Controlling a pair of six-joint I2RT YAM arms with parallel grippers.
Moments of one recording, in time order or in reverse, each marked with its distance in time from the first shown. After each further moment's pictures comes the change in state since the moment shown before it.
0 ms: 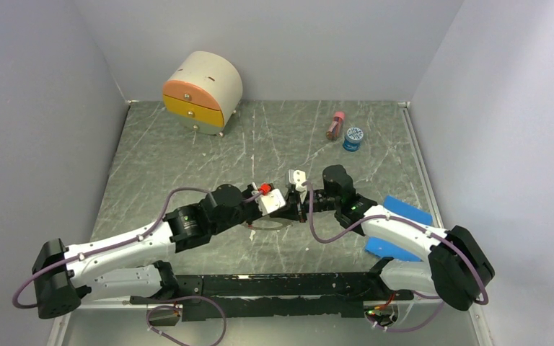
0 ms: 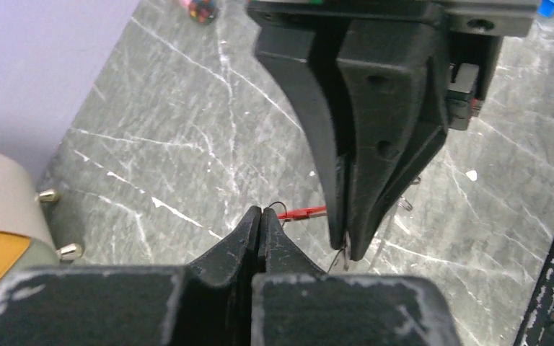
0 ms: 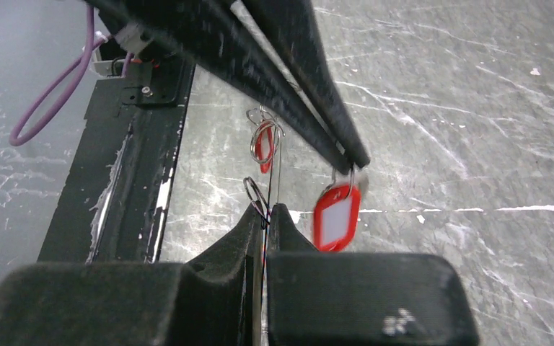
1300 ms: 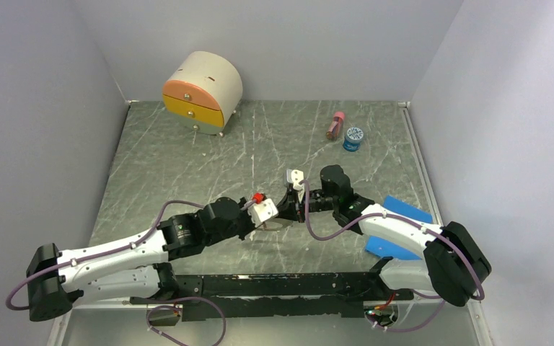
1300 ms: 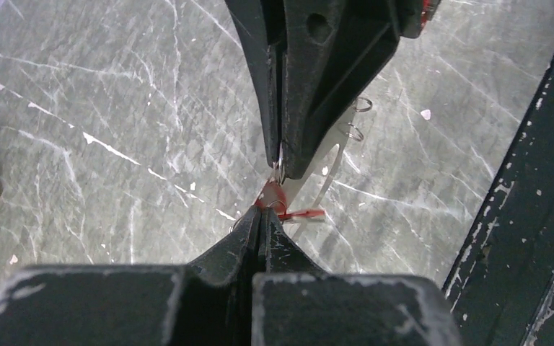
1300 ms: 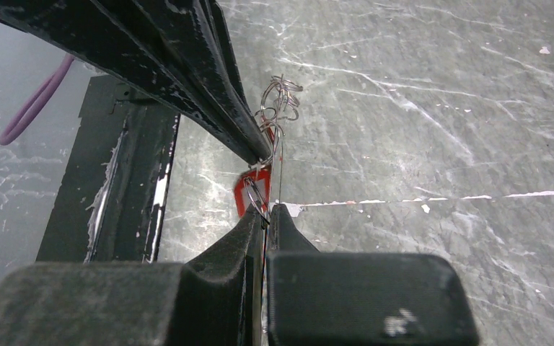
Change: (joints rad) left arm -0.050 -0.102 -0.089 -0.144 -0.035 -0.167; right arm 0.000 0.035 0.000 0.010 0.011 0.015
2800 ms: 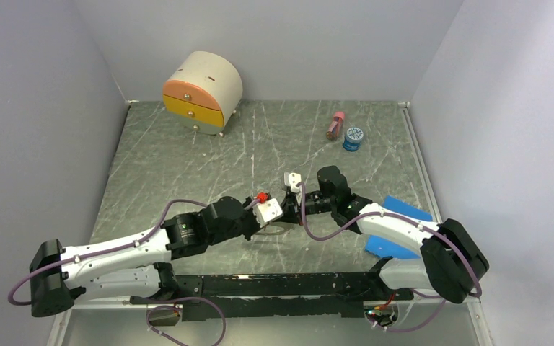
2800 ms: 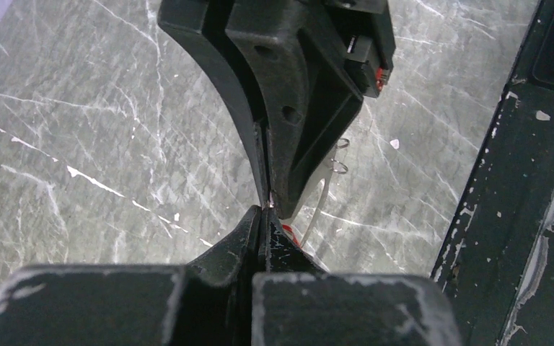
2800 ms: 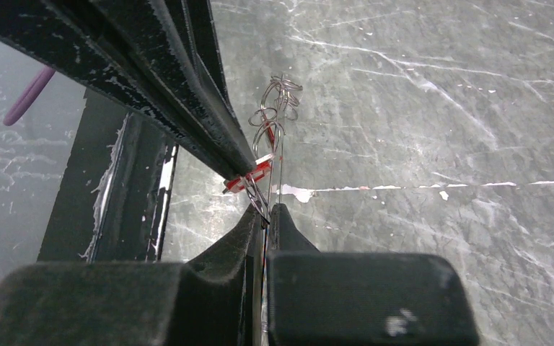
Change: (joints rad) left arm -0.023 0.041 0.028 0.065 0.031 -0.018; right arm 0.006 0.022 0.002 -0.051 -0.015 -0.037
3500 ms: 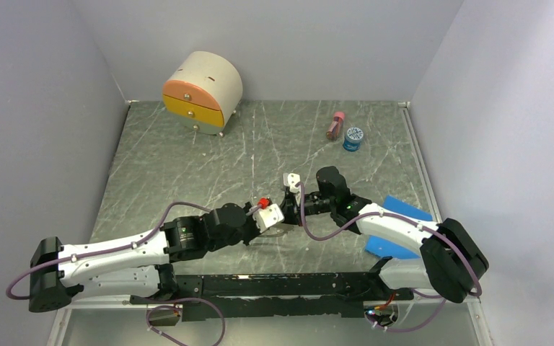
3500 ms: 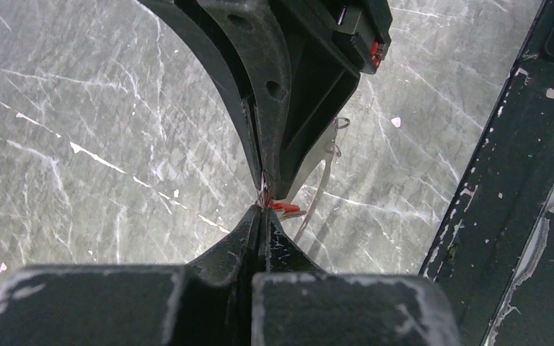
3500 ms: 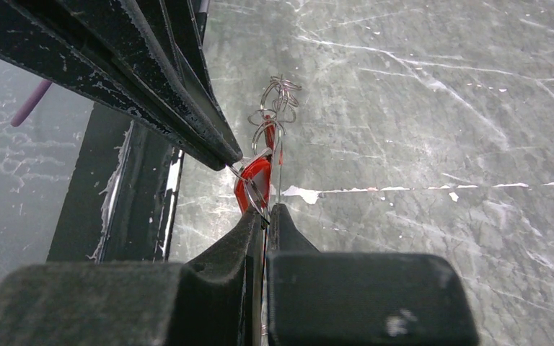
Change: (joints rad) left arm -0.076 -0.009 0.017 -0.089 -0.101 -0.028; right arm 0.005 0.005 0.000 0.002 0.000 0.019
